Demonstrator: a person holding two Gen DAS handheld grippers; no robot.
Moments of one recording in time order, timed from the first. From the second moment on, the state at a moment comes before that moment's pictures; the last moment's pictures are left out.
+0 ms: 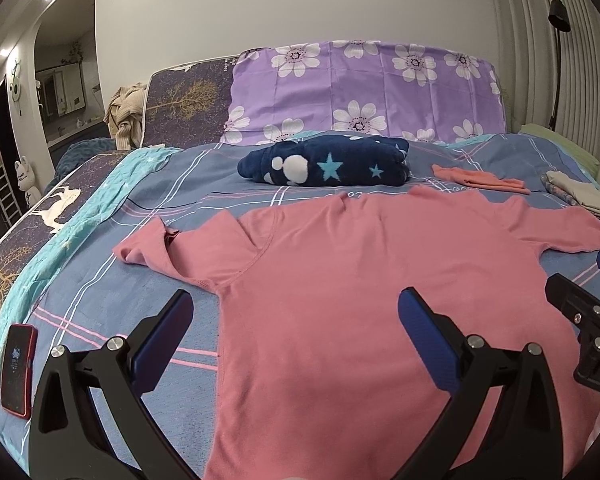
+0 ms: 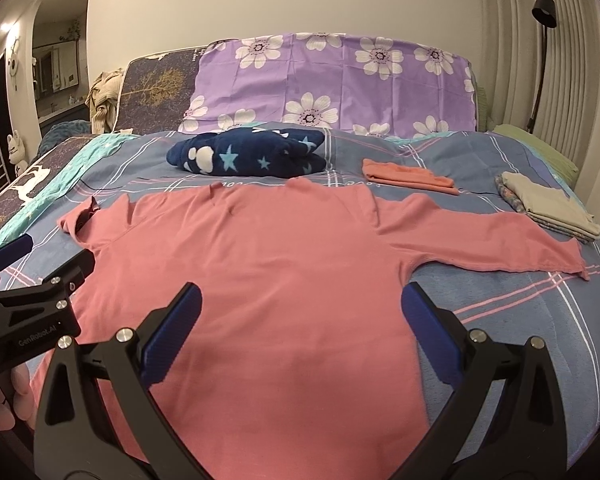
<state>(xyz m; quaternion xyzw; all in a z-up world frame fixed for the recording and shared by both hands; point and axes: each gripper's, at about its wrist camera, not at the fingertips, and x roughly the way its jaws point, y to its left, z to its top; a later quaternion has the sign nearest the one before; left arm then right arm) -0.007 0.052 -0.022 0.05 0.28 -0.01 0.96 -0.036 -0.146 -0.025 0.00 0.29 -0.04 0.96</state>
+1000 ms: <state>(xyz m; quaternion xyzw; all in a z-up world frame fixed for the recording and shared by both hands) 0.004 0.086 -0.035 0.01 0.30 0.00 0.95 -0.030 -0.131 -0.033 -0.01 0.30 -0.04 0.95</state>
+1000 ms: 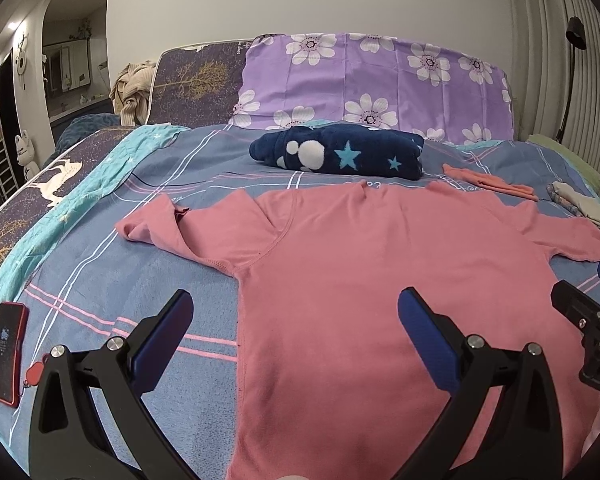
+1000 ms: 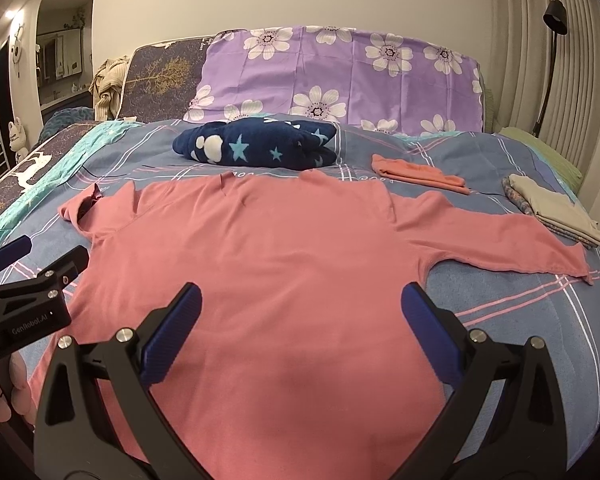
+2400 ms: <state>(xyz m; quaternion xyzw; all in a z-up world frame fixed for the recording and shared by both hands) 0.193 0.293 -0.065 -0.07 0.42 0.07 0.90 0.019 -0.187 -0.053 -0.03 0.34 -0.12 0.93</state>
